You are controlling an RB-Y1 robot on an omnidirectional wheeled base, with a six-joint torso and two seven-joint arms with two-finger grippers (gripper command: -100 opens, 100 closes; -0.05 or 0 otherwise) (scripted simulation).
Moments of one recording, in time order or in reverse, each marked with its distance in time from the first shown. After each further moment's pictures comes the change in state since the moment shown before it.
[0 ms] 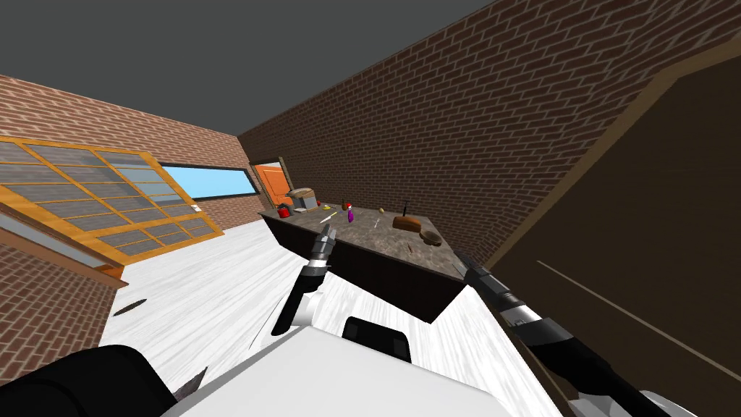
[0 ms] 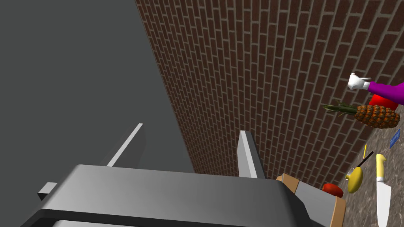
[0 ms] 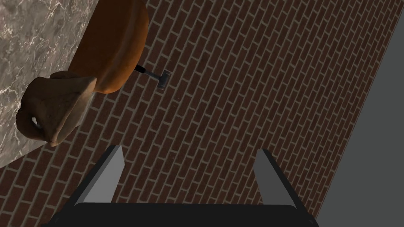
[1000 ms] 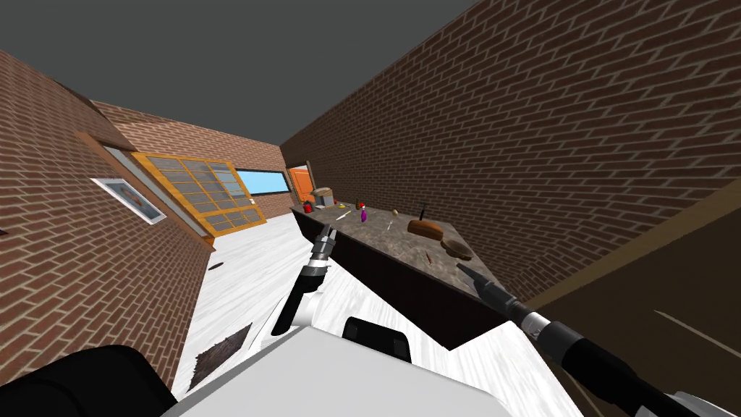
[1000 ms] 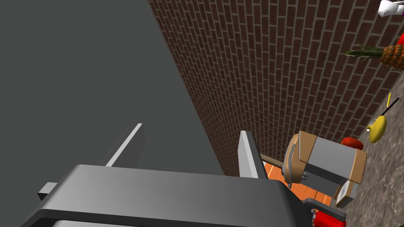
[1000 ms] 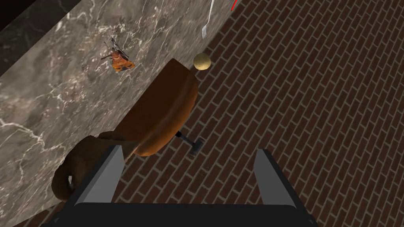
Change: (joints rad) left arm 0.000 0.000 0.000 0.000 0.000 0.000 0.000; right arm 0.053 -0.313 0.065 0.145 -0.087 0.038 -0.033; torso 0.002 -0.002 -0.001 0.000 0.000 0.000
